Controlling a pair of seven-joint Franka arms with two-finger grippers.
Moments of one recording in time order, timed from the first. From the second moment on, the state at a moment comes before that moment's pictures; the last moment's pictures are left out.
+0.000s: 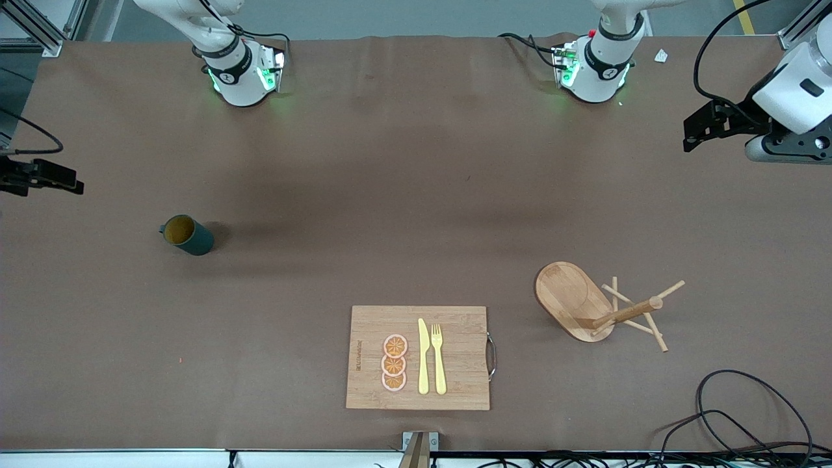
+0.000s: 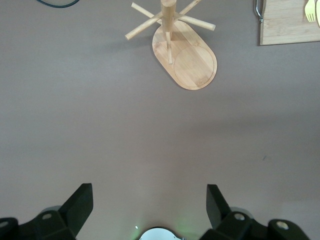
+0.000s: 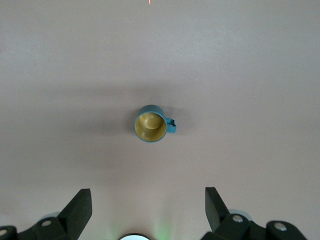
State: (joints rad) left arm 0.13 -0.03 -0.26 -1.53 0.00 1.44 -0.04; right arm -0.07 0.11 -0.07 -1.47 -0.02 1.44 -0.16
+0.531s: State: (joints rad) left arm 0.13 -0.04 -0.26 -1.52 0.00 1.44 -0.05; right arm -0.04 -0.03 -0.07 -1.53 -0.02 1.43 -0.16
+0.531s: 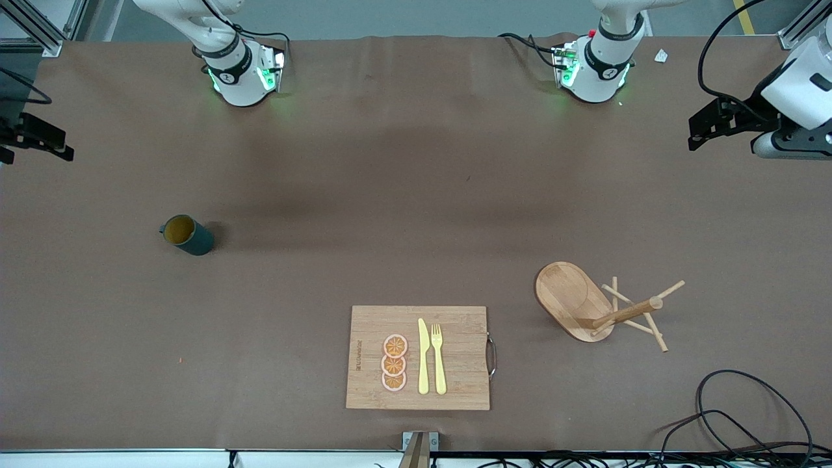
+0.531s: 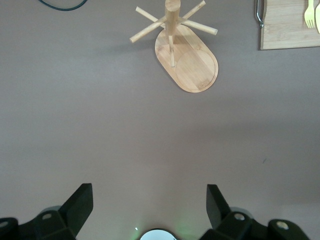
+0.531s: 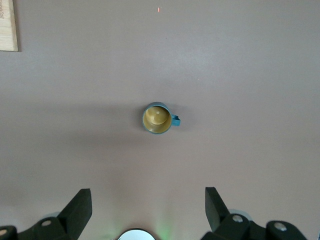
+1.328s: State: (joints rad) left arm 0.15 -0.08 -0.25 -1.56 0.00 1.47 -0.04; right arm -0.04 -0.07 -0.07 -1.54 -0.02 1.43 -0.16
